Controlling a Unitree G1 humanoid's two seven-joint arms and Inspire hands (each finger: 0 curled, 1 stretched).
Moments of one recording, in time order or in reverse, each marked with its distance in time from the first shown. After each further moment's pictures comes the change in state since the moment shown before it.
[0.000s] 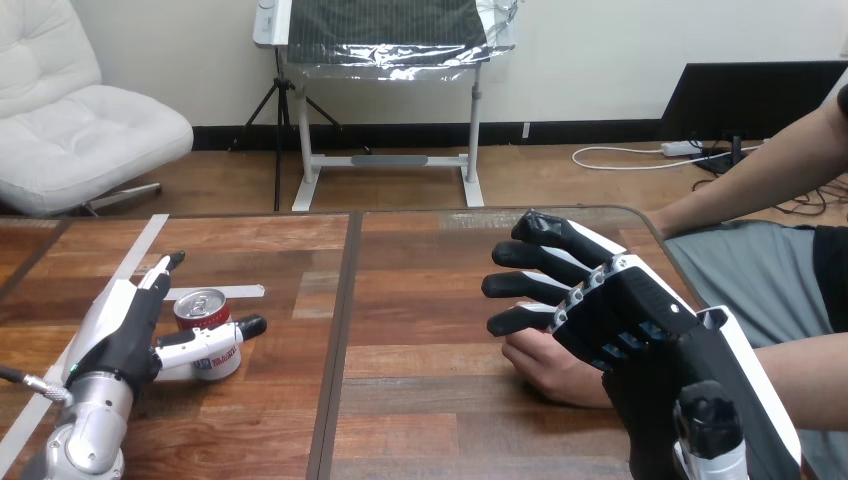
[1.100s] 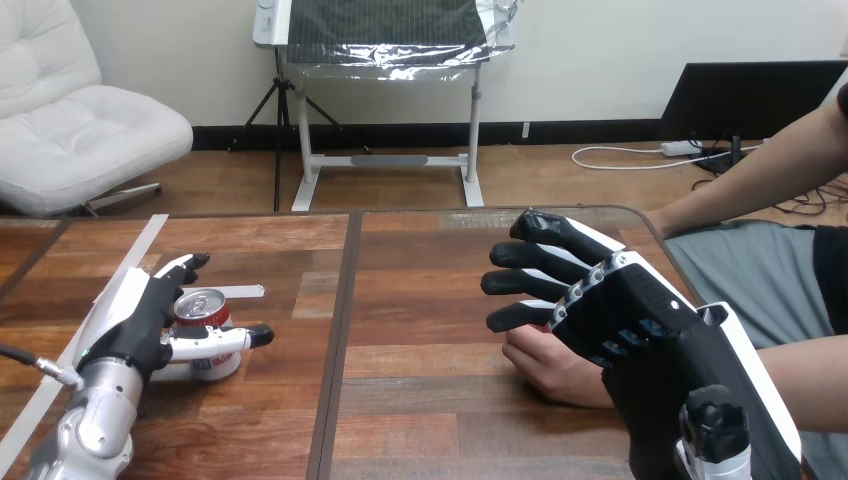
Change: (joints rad) left arm -0.046 0.000 -0.035 0.016 0.015 0.016 0.001; right arm -0.010 -0.001 0.000 0.000 0.003 0.000 0.000
